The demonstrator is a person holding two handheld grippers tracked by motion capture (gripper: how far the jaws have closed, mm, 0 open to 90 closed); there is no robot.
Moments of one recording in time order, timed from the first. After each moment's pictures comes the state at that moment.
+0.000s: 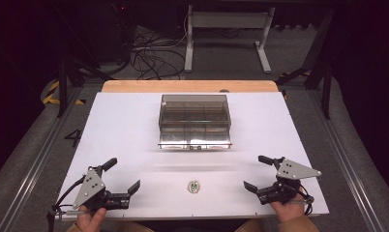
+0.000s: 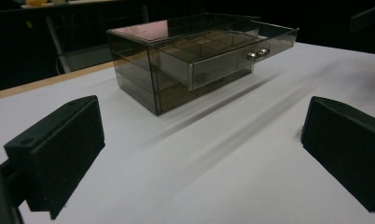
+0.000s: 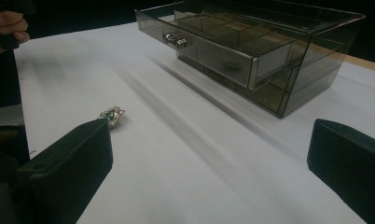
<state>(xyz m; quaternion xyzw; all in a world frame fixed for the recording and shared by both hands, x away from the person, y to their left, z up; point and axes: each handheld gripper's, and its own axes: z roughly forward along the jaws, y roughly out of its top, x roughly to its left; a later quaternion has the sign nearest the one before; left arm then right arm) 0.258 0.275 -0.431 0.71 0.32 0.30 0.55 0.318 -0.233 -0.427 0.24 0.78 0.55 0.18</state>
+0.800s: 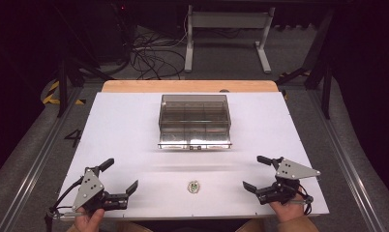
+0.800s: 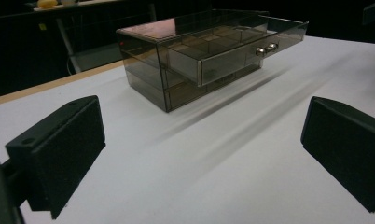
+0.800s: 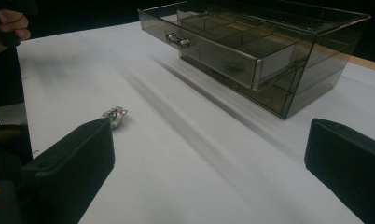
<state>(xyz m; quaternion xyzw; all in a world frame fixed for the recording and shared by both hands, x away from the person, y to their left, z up) 0.255 0.278 -0.430 0.71 0.33 0.31 0.54 0.318 -0.231 -0.426 0.23 0.78 0.55 0.17</state>
